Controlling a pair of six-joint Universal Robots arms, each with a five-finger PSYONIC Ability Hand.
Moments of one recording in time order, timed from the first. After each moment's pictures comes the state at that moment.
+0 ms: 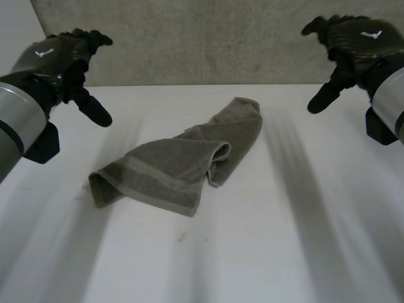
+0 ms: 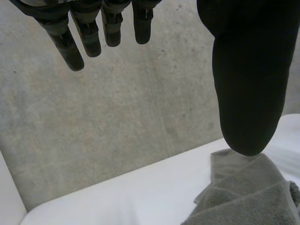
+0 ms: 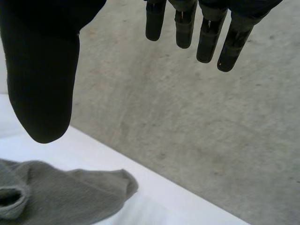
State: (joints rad) left arm 4.32 -1.59 -1.38 2.95 -1.61 3.11; right arm 1.94 -1.48 1.30 0.18 1.54 3.05; left_hand 0.17 0.16 0.17 0.17 0.03; right_hand 0.21 0.24 0.22 0.24 0.07
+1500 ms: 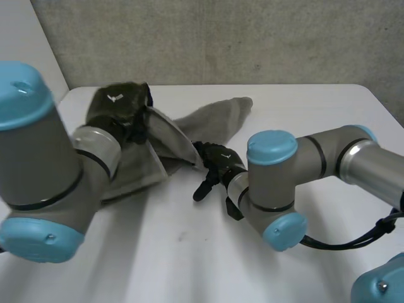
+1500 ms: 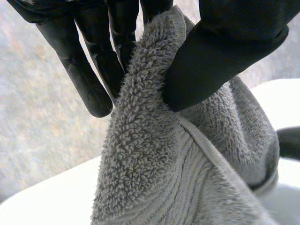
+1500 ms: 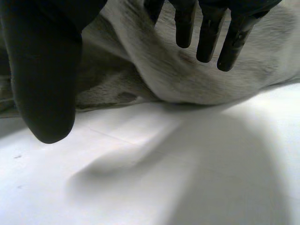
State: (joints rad) left arm 4.12 -1.82 -1.42 3.17 -1.77 3.19; right arm 2.26 -0.67 1.02 -0.03 1.52 3.45; left_hand 1.17 1.21 1.20 1.22 1.02; right_hand 0.20 0.24 0.22 0.24 0.07
